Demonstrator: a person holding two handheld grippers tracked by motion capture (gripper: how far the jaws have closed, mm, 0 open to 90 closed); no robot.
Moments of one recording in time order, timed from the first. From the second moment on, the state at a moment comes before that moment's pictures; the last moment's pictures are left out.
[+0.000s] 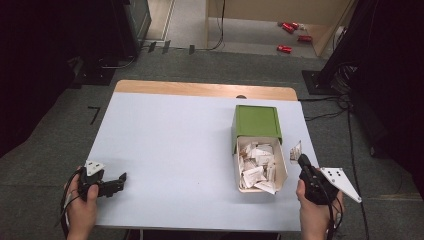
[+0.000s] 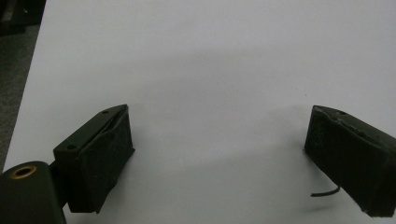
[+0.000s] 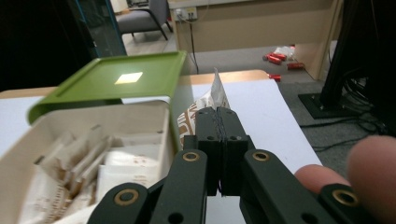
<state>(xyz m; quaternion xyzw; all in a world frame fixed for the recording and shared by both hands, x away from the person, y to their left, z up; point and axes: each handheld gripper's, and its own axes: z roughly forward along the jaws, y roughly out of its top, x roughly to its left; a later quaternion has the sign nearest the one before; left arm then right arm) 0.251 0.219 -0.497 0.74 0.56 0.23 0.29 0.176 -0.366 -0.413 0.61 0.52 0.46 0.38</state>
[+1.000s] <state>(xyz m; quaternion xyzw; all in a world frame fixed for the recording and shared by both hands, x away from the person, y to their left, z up) 0.251 0.219 -0.497 0.74 0.56 0.23 0.29 0.202 -0.396 -0.481 0.68 0.55 0.38 0.30</state>
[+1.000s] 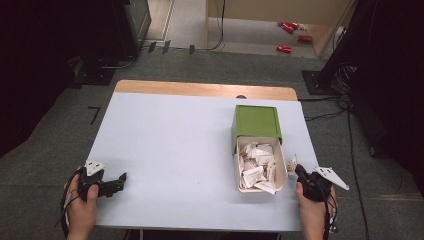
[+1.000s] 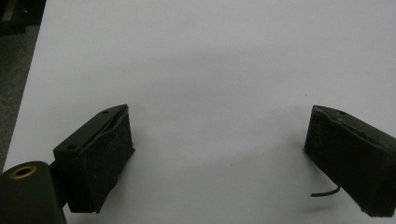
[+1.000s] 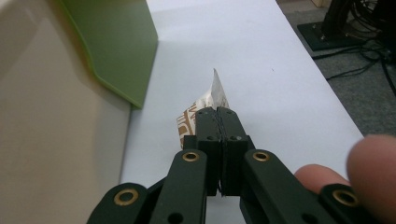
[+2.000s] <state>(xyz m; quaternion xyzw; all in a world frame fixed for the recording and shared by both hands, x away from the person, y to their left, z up) 0.251 0.219 -0.497 0.74 0.56 0.23 0.29 0.195 -0.408 -0.480 0.69 0.55 0.37 0.29</state>
